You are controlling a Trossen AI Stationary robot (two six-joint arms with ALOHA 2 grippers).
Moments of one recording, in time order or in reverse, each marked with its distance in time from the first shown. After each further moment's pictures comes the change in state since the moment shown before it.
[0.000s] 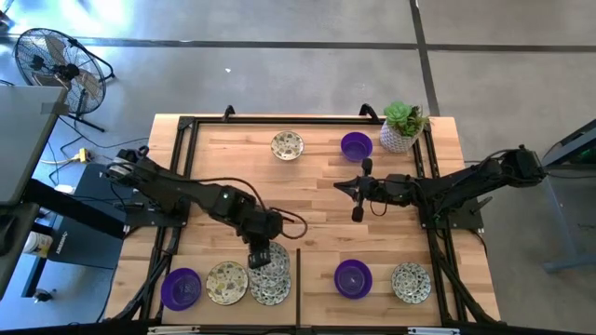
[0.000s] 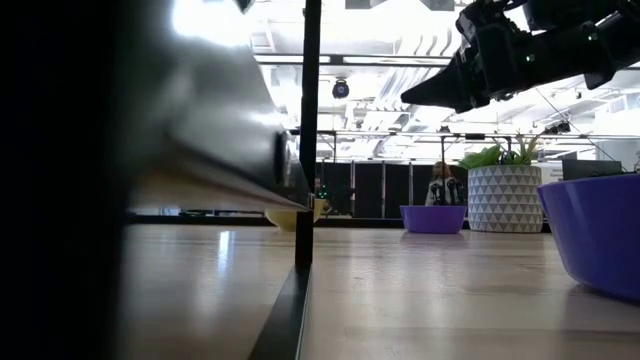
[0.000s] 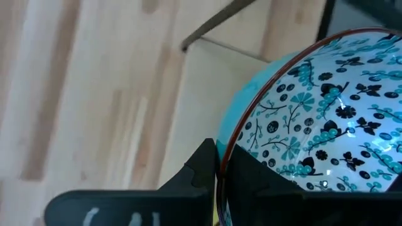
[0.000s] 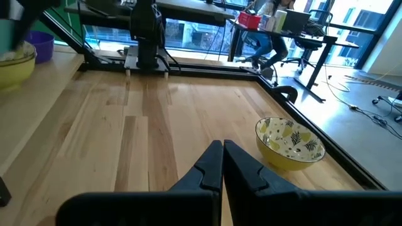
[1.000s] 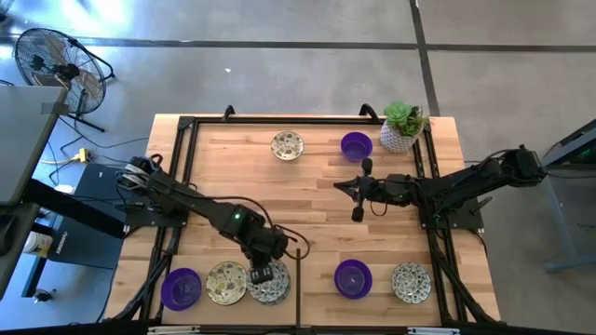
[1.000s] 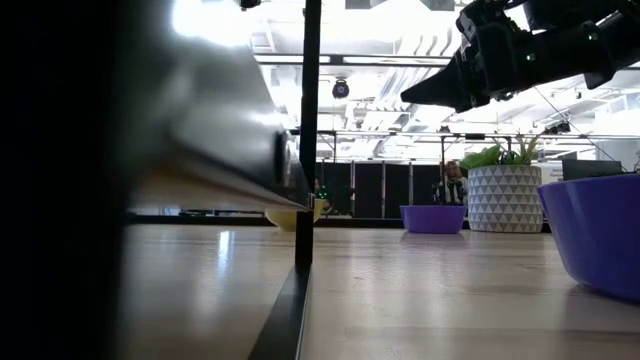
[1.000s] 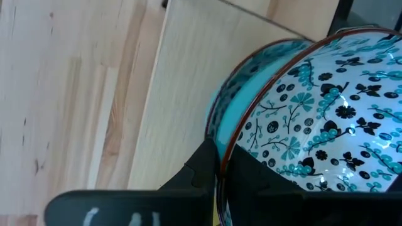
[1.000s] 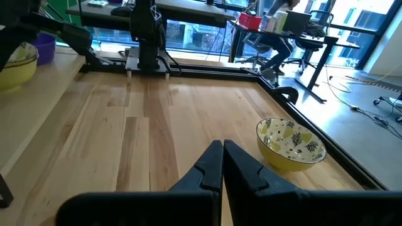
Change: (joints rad) left arm -0.072 0.118 0.000 0.034 0.029 -0.078; right arm 0.000 0.000 0.000 0.003 -0.003 0.001
